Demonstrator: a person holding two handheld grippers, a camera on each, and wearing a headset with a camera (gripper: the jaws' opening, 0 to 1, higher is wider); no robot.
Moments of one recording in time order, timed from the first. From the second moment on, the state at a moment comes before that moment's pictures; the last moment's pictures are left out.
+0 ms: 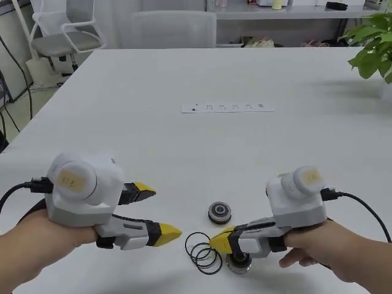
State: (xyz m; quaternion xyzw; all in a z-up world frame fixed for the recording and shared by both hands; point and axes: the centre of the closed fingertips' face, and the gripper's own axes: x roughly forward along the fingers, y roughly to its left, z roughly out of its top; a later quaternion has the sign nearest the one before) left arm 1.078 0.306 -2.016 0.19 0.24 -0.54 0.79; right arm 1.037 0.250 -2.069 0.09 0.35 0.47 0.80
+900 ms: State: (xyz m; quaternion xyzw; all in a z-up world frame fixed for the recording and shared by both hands) left arm 1.097 0.290 -2.019 0.16 0.25 -0.54 0.79; right arm 1.080 0.217 -2.043 0.03 0.24 0.42 0.87
